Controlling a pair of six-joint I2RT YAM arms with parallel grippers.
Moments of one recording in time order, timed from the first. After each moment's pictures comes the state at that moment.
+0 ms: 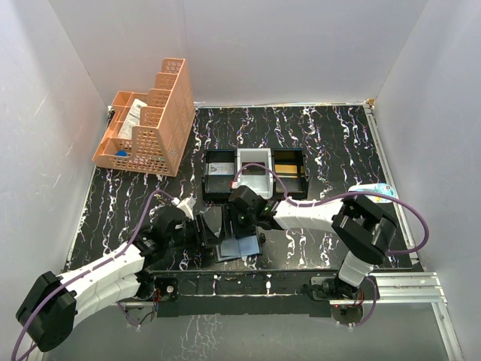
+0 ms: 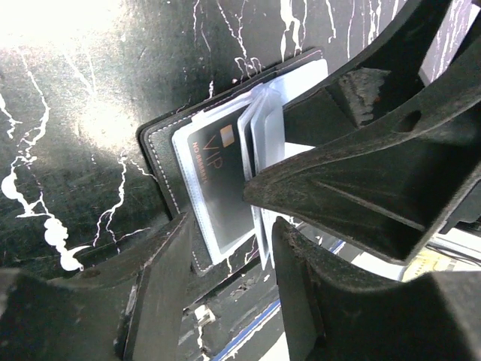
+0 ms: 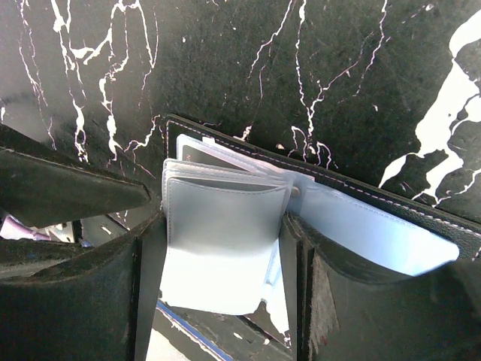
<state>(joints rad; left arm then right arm) -0.70 0.84 0.23 -0.10 0.25 -0.91 0.99 1.67 0.92 -0.18 -0.16 0.82</state>
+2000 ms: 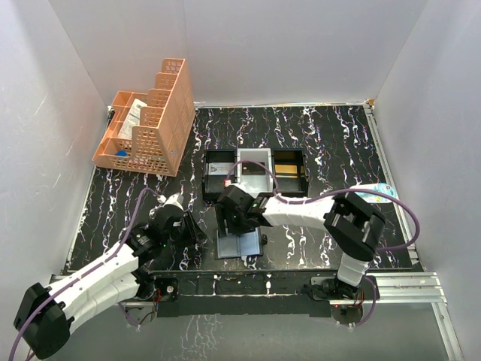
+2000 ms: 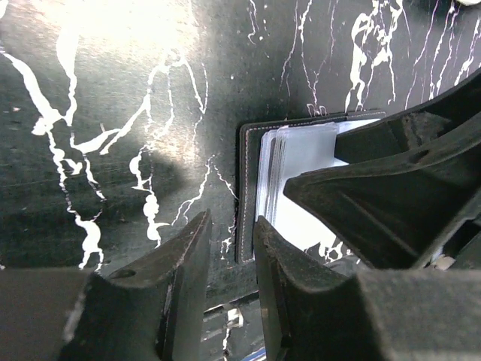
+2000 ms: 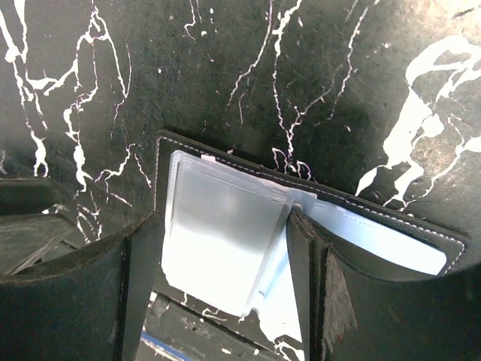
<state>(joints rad) -0.70 0.77 0.33 -0.39 0.01 -0.93 1.02 1.73 1.05 -0.34 -0.02 0.80</state>
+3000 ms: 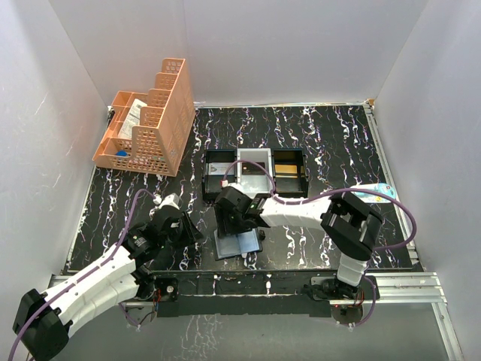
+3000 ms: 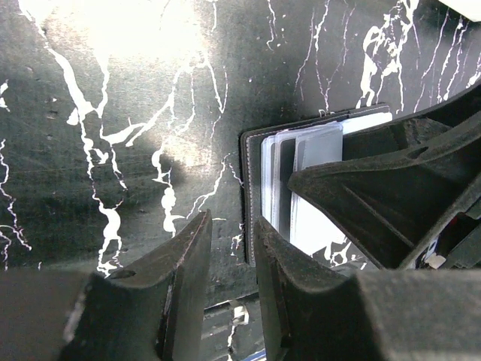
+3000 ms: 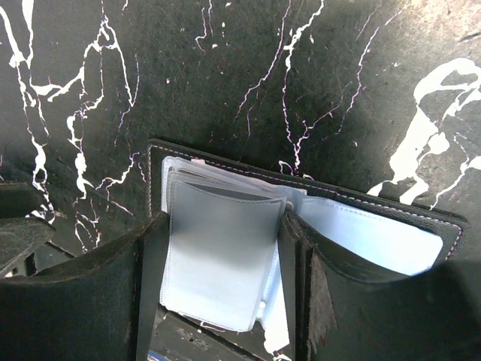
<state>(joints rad) -0.70 0.71 0.35 -0.48 -0.06 -0.94 1.05 1.77 1.09 -0.36 0.05 0.77</state>
